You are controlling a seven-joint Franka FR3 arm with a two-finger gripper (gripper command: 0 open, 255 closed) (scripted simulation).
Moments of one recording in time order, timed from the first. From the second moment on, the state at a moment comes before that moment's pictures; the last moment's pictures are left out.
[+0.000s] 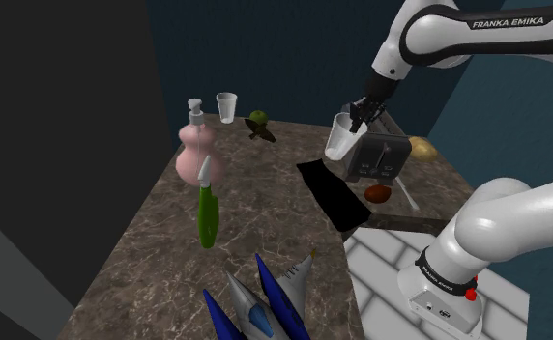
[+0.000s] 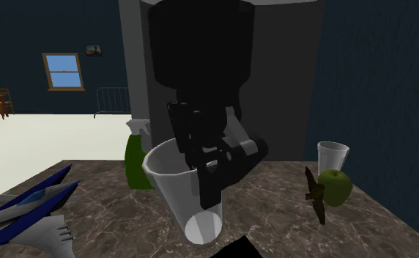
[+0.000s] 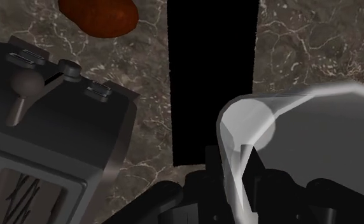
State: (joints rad) arm -0.08 -0.68 -0.07 -2.50 0.08 1.93 0.11
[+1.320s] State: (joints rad) arm -0.08 -0.62 -0.08 -2.72 0.09 2.21 0.08
